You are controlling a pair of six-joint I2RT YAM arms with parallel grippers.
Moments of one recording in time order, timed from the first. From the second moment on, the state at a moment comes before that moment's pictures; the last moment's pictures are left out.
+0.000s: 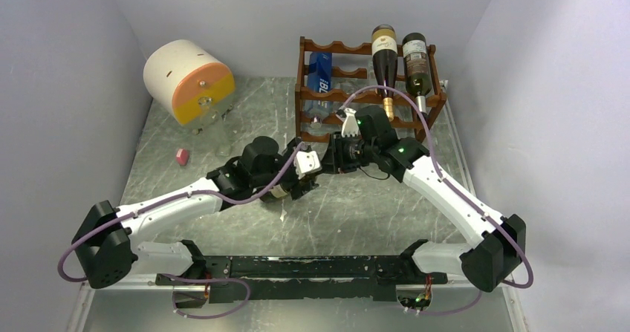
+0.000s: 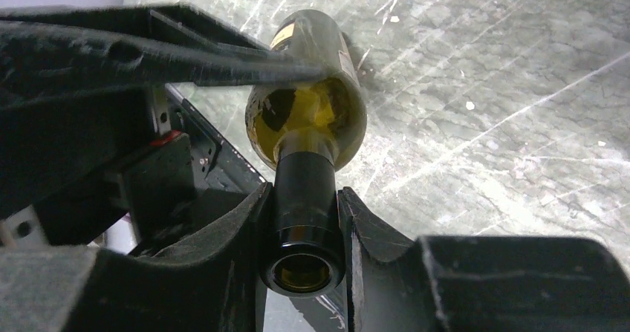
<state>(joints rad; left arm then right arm) -0.89 1.24 0.81 0.03 0.24 0.37 0.60 1.23 1.10 -0.59 -0.41 0.43</state>
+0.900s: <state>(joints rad) -0.89 1.34 0.94 0.00 0.27 0.32 0.66 1.27 1.17 -0.61 -0.35 0.43</state>
